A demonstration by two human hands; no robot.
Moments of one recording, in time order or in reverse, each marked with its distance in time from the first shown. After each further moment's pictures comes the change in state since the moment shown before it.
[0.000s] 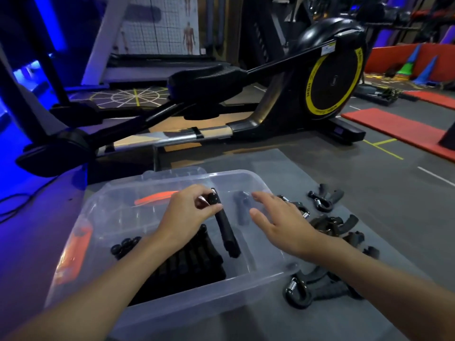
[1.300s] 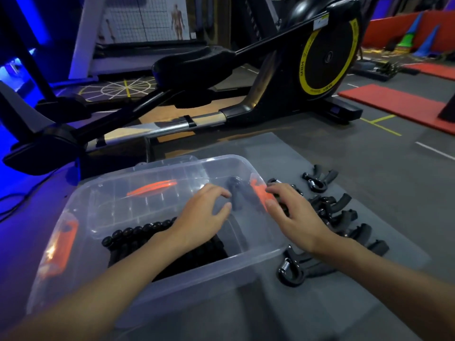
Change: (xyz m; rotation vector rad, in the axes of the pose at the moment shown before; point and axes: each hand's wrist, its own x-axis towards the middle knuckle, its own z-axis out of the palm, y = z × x) left_hand -0.014 0.015 0.047 0.286 -0.256 0.084; right_hand -0.033 0.050 0.007 0.308 0.216 -0.013
